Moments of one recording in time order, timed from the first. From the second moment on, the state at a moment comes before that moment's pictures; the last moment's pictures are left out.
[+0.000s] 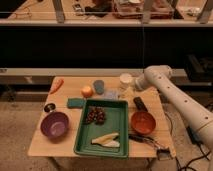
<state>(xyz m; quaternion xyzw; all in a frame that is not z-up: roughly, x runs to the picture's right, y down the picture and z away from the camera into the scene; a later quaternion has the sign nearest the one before) 0.166 0.000 0.881 0.10 -0.20 -0.86 0.47</state>
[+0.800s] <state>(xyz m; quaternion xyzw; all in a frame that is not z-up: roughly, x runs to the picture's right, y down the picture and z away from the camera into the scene) 0.142 -0.034 0.879 0.06 -0.20 -0.86 0.47</state>
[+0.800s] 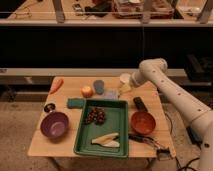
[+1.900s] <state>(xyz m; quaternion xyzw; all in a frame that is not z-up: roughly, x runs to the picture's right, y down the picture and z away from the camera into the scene) 0.066 0.002 0.906 0.04 -0.25 -0.85 0.47</state>
